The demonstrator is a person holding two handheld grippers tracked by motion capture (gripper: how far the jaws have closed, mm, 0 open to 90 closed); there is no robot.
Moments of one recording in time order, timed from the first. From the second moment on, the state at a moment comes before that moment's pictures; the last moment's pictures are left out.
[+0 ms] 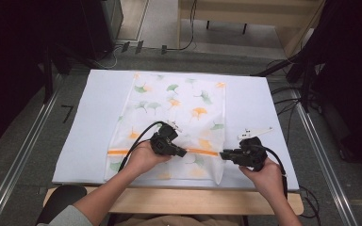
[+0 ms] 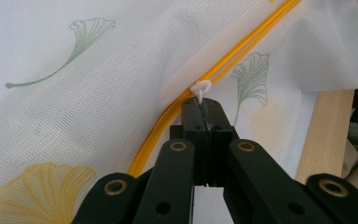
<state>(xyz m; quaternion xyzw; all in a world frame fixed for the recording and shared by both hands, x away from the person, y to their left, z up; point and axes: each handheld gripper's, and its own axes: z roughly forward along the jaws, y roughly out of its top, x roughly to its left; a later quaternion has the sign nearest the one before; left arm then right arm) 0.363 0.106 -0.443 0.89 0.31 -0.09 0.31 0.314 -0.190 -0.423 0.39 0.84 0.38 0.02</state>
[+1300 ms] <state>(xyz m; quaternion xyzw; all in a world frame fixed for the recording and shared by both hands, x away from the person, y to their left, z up) 0.365 0.120 -0.440 0.88 0.34 -0.10 0.33 0.317 -0.195 -0.424 0.38 0.84 0.38 0.01</state>
